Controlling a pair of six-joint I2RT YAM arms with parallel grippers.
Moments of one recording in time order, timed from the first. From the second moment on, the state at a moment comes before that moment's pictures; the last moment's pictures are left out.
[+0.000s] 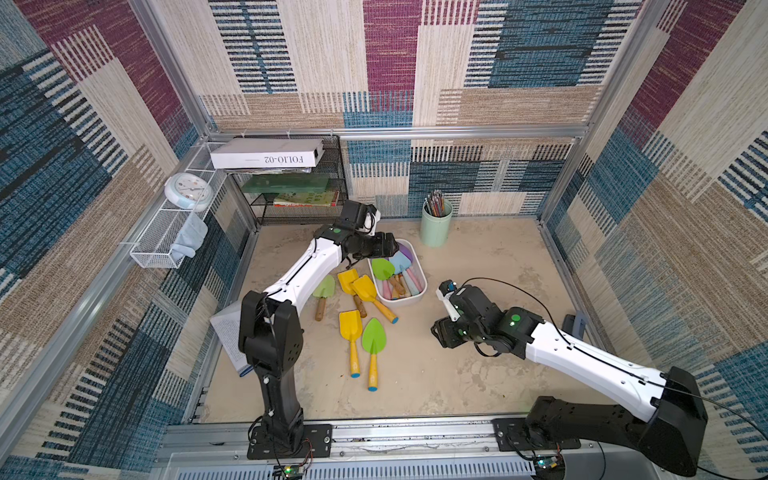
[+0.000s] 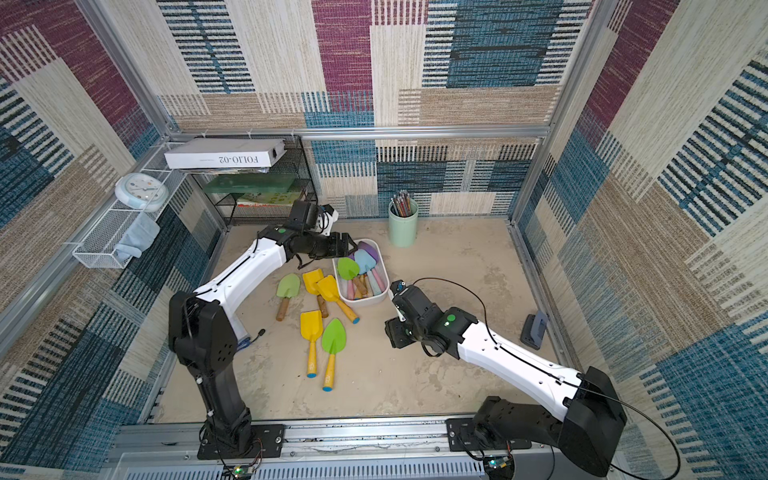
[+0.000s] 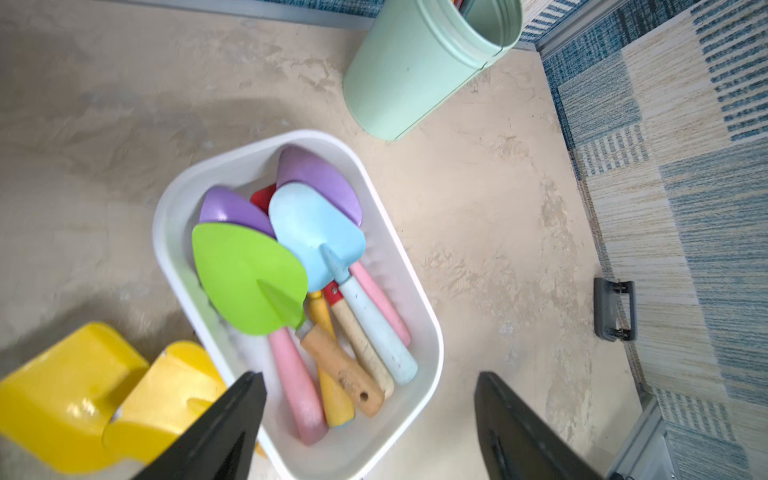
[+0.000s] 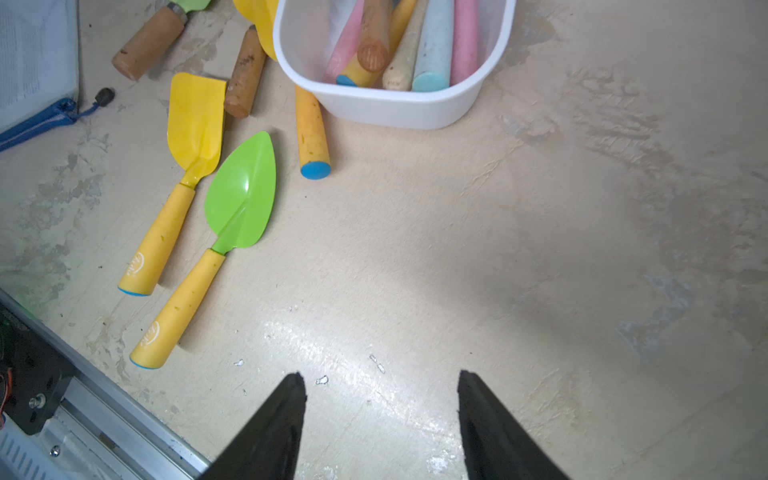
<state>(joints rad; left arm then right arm) -0.36 1.82 1.62 -0.62 0.34 -0.37 0.84 1.20 0.89 -0.63 0.06 0.35</state>
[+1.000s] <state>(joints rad) -0.64 1.29 0.91 -0.99 -0.01 -0.81 0.85 1.33 0.97 -0.59 -0.01 0.33</state>
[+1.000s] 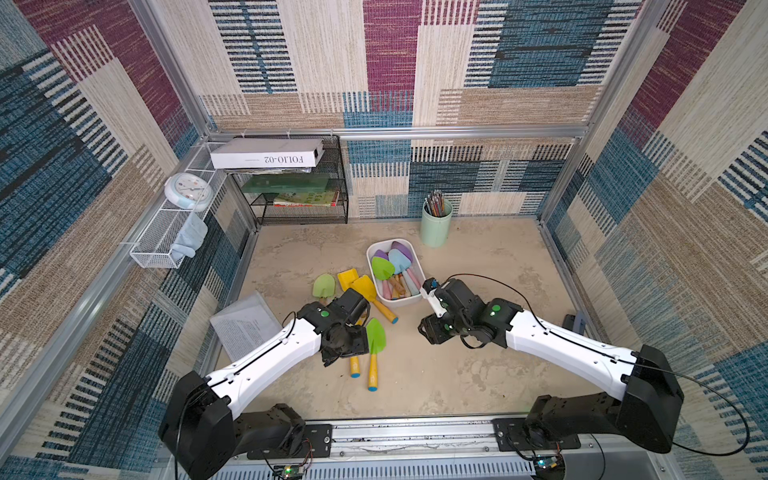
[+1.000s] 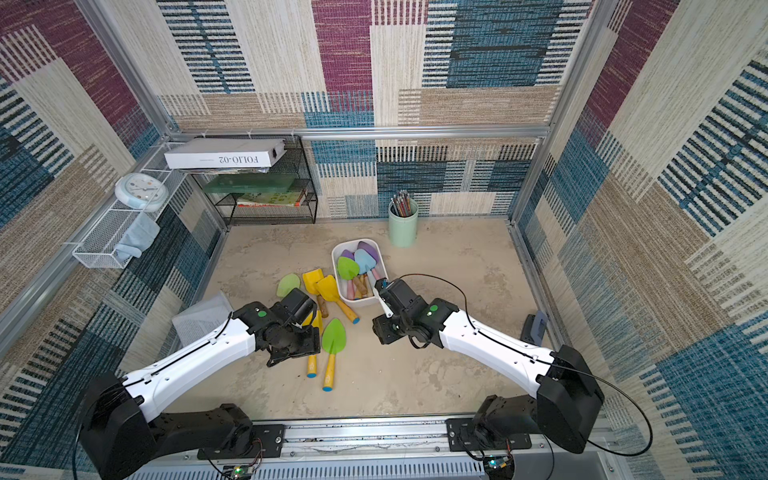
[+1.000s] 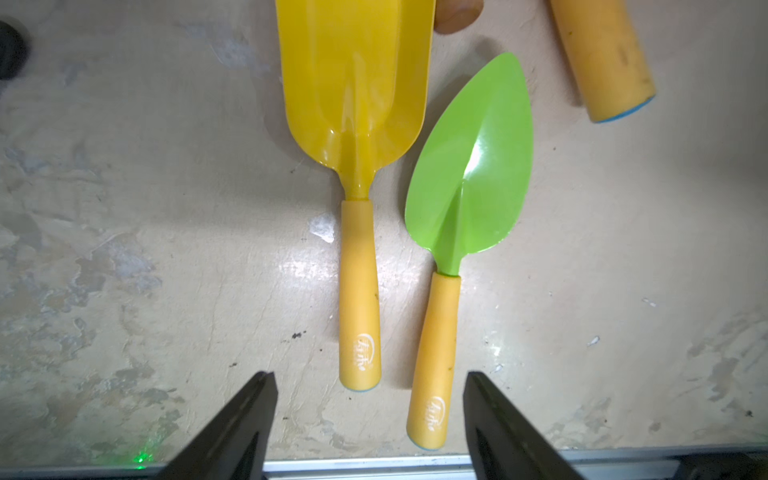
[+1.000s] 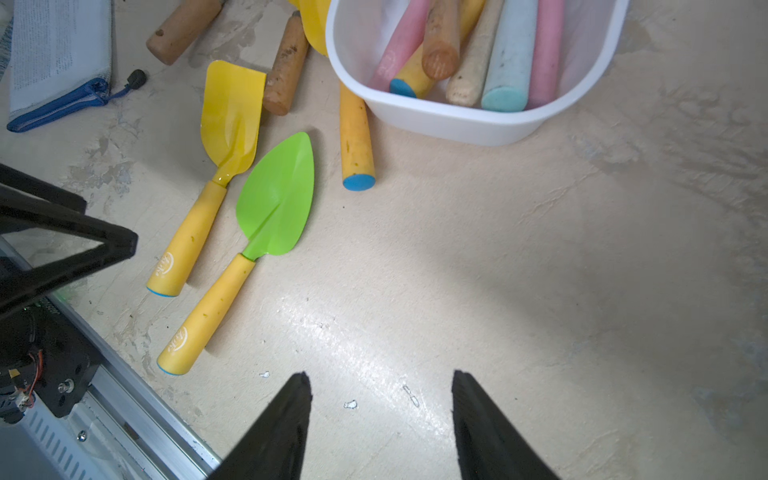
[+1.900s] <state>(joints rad) -0.68 1.52 0.84 -0.84 -0.05 -0.91 0.85 1.31 0.94 -0.59 -0.01 0.33</state>
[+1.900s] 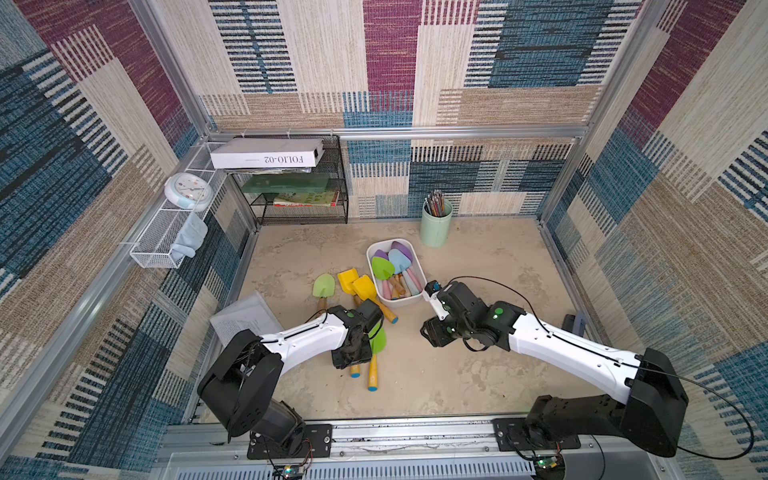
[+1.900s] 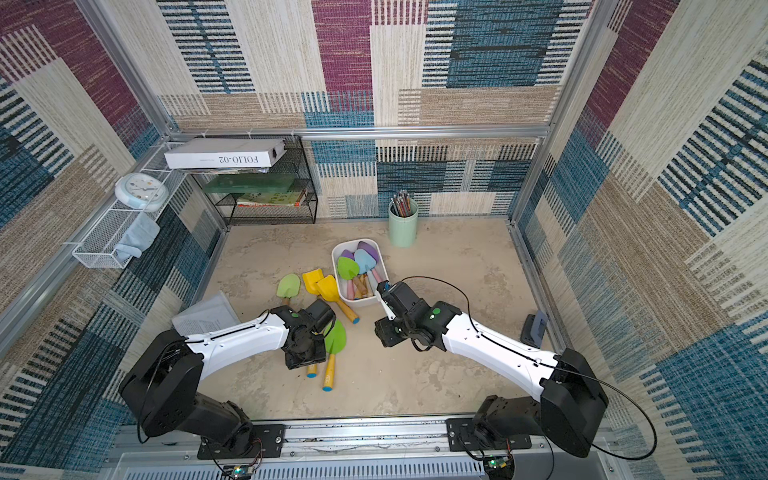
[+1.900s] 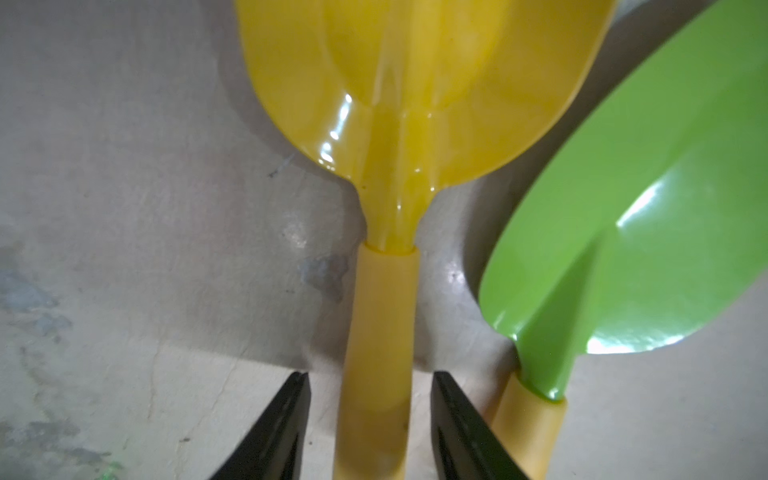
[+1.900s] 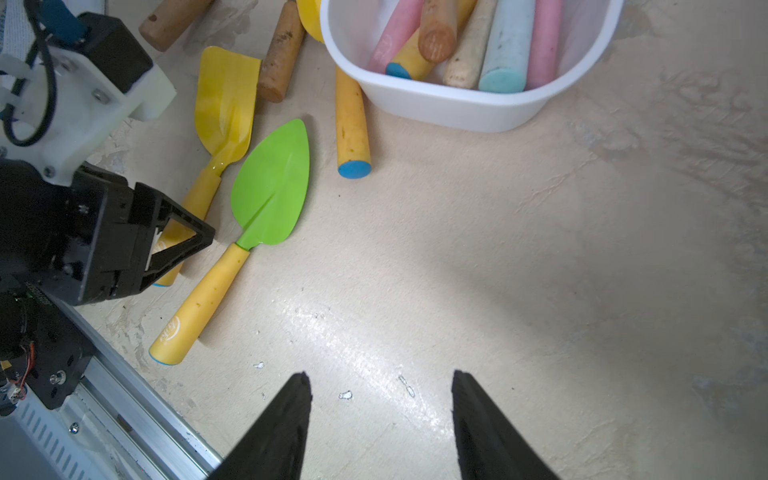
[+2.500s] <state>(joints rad) -0.68 1.51 0.85 -0.83 -0.05 -0.91 0.85 1.29 0.93 -0.59 -0.01 0.34</state>
